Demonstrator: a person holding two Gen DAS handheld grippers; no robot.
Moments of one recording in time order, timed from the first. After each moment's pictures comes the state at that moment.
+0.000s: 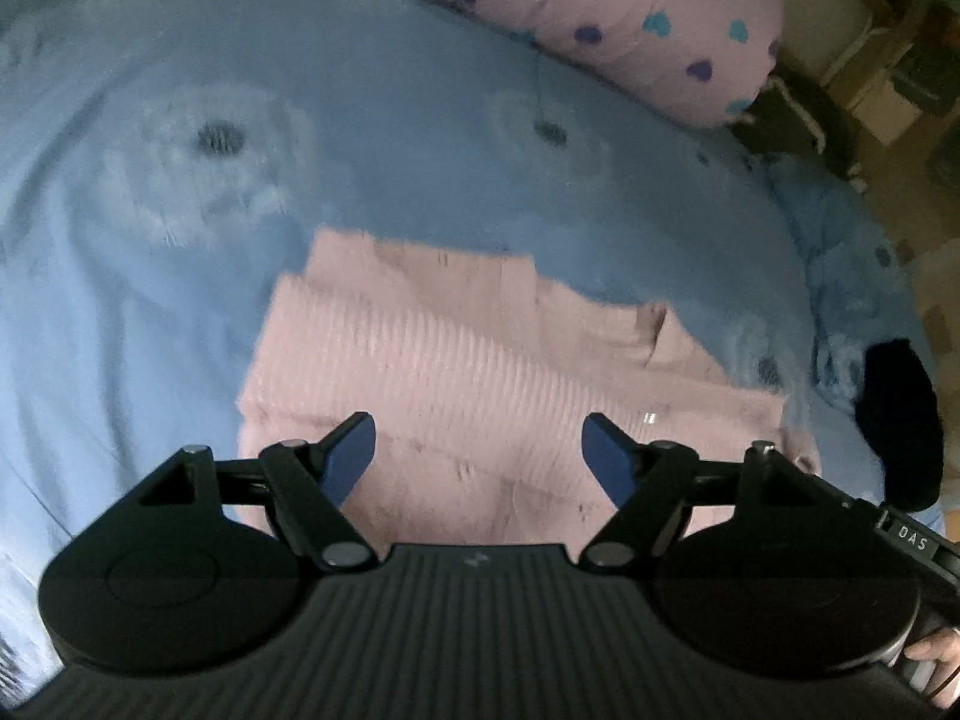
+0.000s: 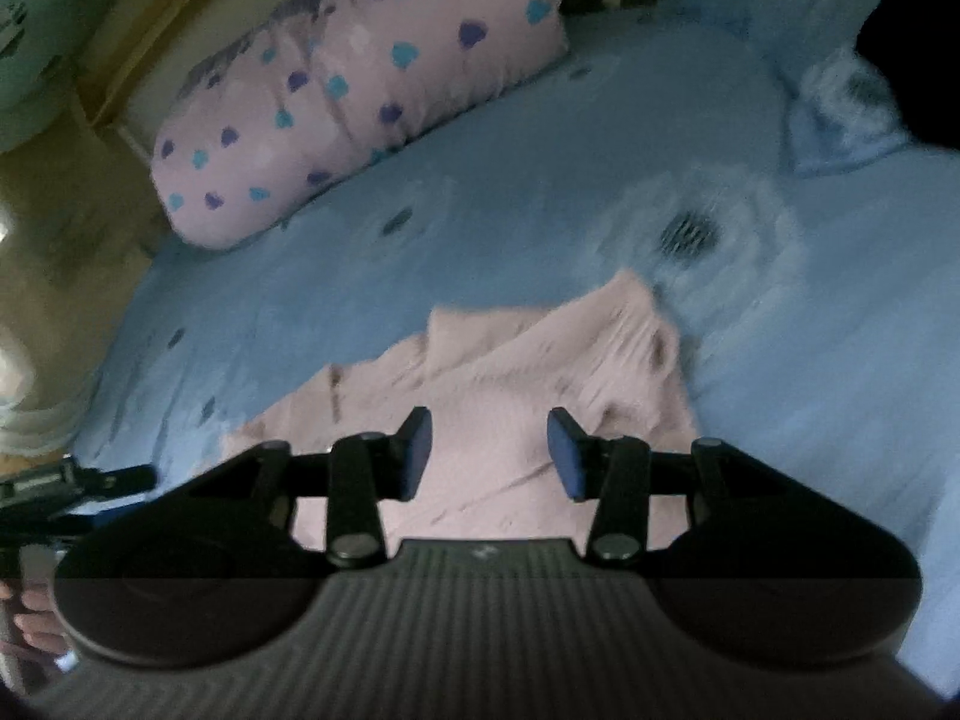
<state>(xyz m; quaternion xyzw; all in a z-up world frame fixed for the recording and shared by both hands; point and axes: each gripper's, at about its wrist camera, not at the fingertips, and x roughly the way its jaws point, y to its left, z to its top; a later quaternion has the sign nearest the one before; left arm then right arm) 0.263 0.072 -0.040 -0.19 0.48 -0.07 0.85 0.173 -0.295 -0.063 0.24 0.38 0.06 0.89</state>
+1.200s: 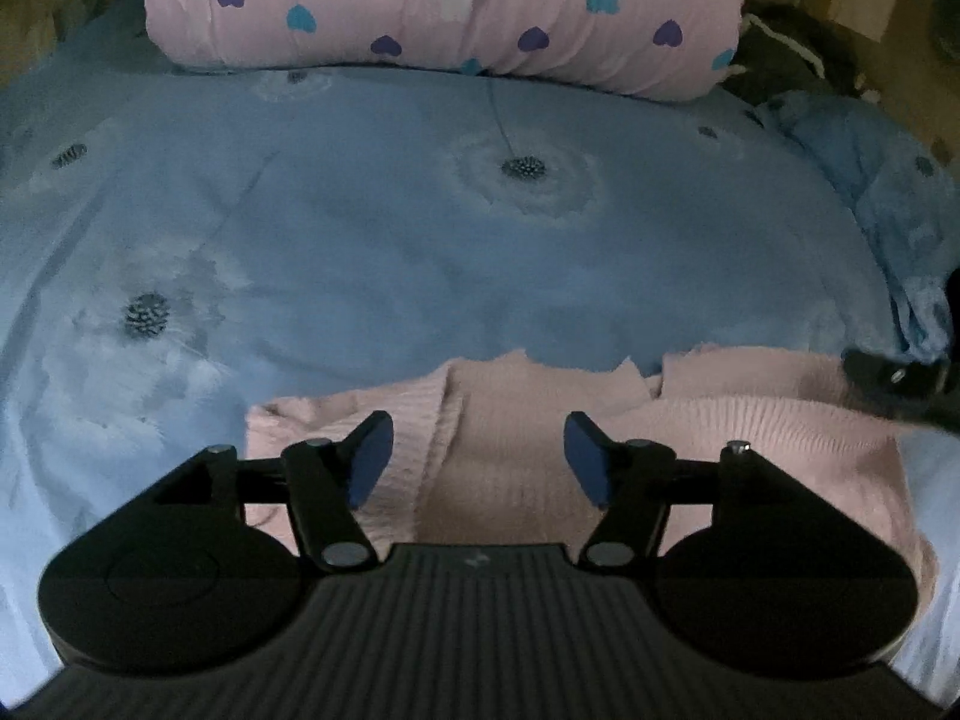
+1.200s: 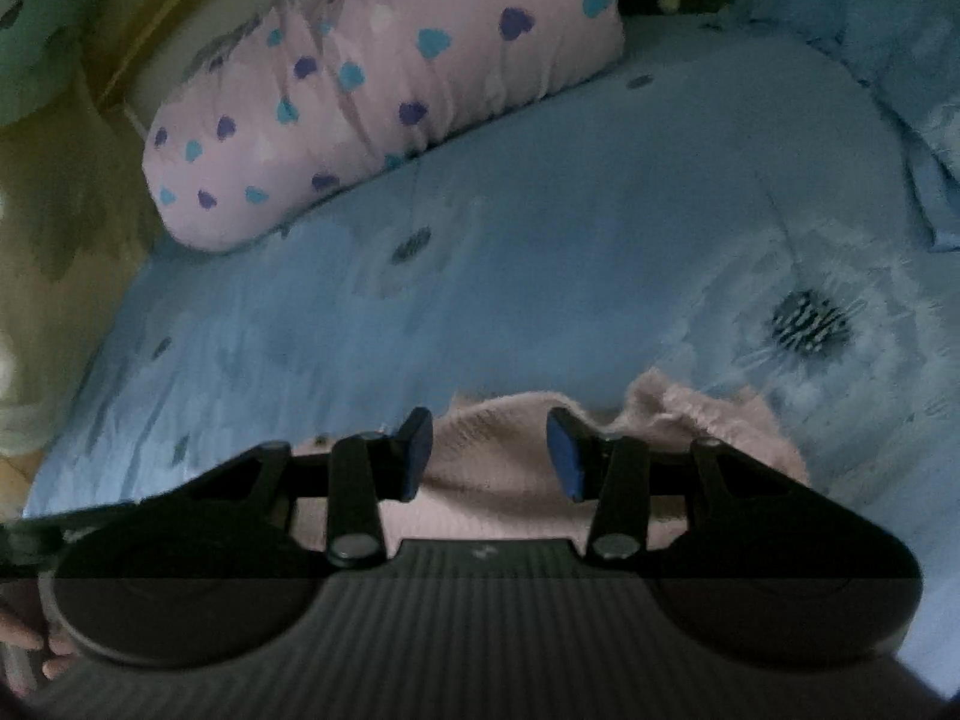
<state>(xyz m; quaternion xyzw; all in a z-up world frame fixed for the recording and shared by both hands) 0.348 0.016 -0.045 -0.02 0.44 -0.06 0.90 0.273 -0.288 -0.077 0.22 0.35 0.07 0.91</state>
